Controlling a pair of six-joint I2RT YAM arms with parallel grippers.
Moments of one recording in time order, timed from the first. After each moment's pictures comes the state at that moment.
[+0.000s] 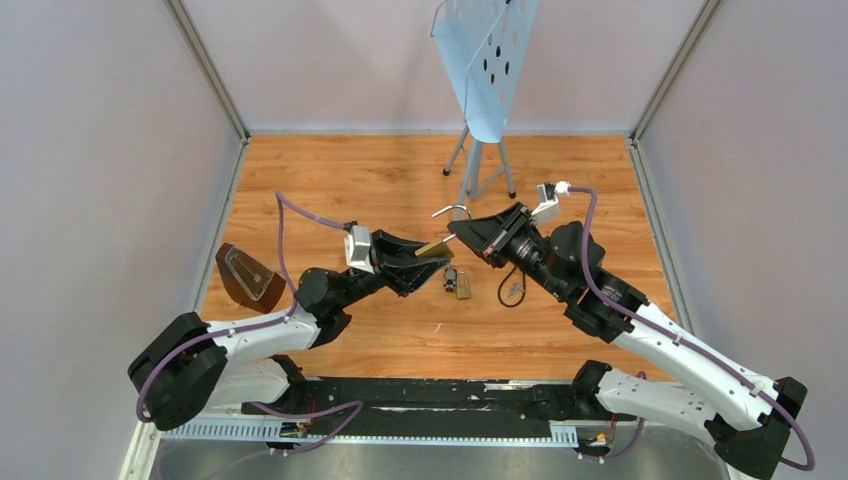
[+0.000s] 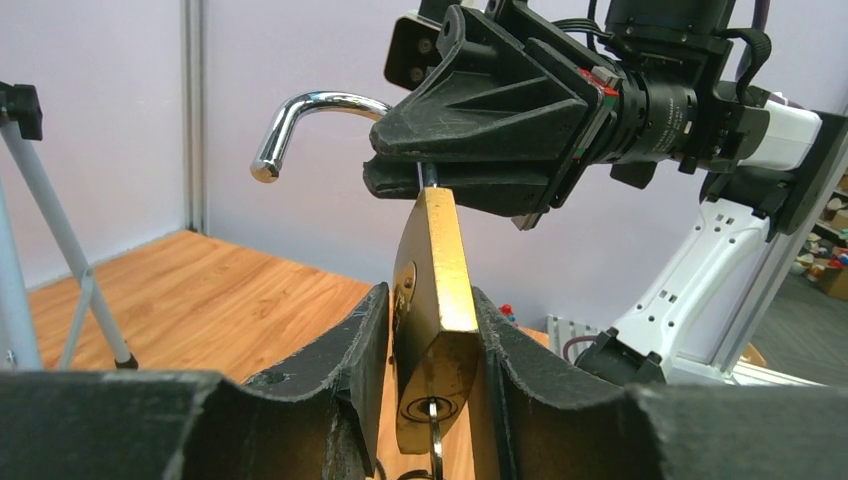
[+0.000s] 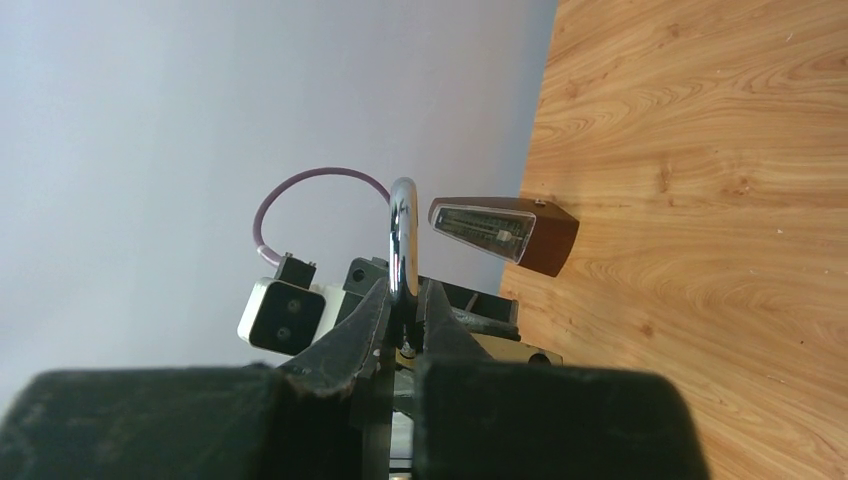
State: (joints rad) left arm -0.83 1.17 0.39 1.32 0.37 -0.41; right arm 0.88 0.88 0.90 -0.05 0.11 1.24
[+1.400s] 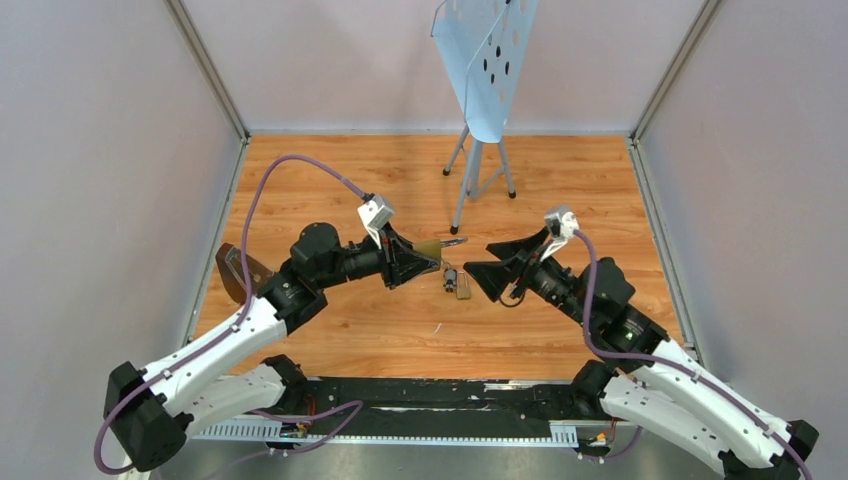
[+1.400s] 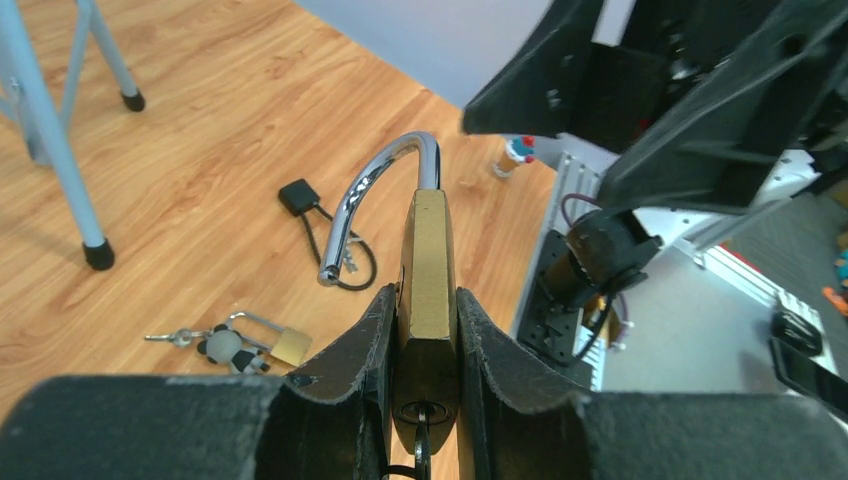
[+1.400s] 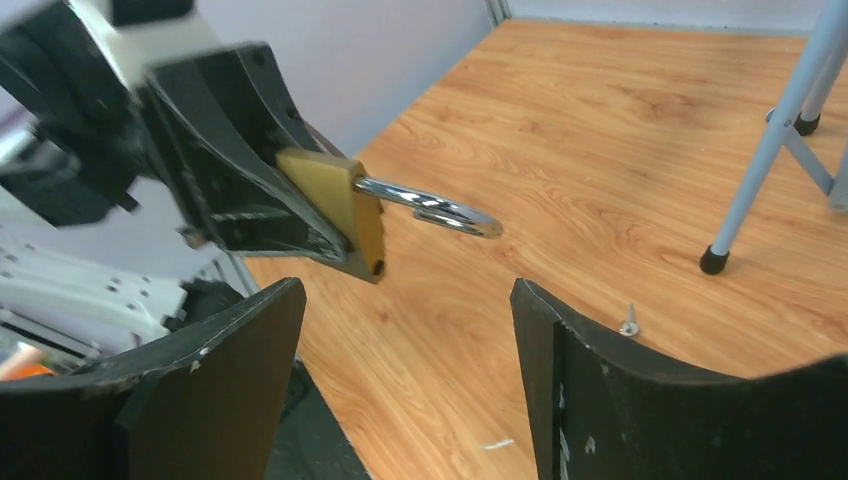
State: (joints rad) left arm -0.76 0.93 0.70 0.19 0.43 -0.38; right arm 0.85 0.58 0.63 0.01 -0.01 0.49
